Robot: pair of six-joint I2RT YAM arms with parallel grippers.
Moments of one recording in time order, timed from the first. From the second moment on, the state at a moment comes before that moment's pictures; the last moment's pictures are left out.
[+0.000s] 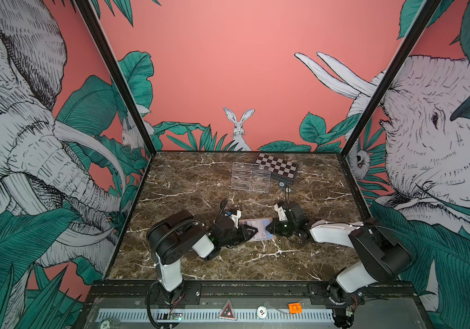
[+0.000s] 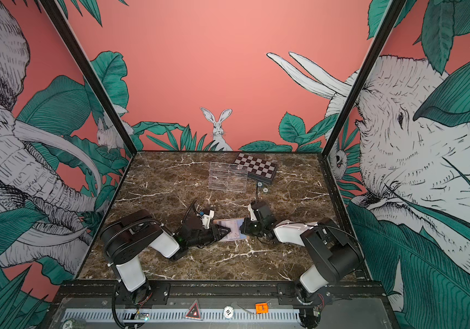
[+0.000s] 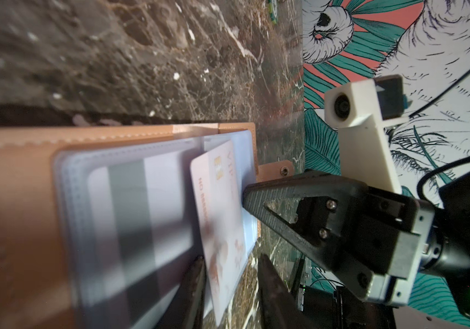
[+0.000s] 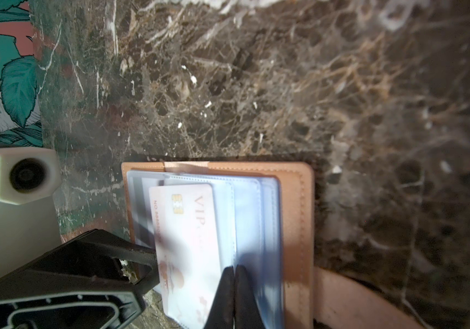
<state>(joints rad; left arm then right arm) -0.84 1.80 0.37 1.00 0.32 -1.17 0.59 1.54 0.56 0.10 -0.37 0.73</state>
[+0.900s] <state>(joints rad) -0.83 1.83 0.38 1.00 0.32 -1.16 0.60 1.55 0.57 0.10 -0.37 0.72</state>
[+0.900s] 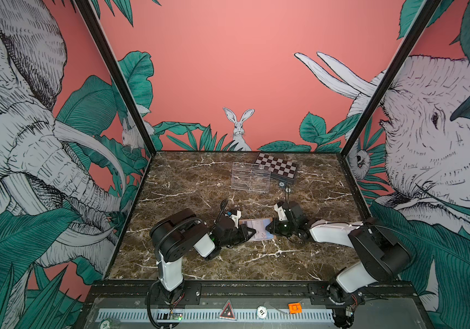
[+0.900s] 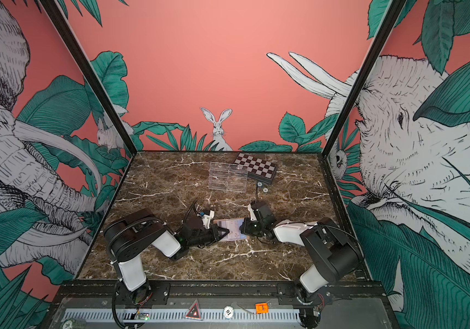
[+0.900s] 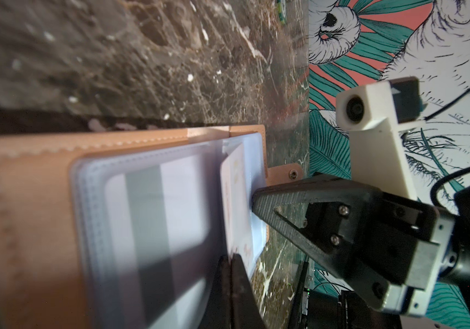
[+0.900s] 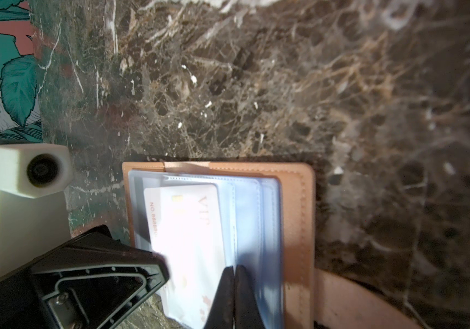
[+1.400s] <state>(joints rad) -0.77 1.56 0.36 0.70 0.33 -1.08 0.60 1.52 0.57 0.05 -0.37 0.71</state>
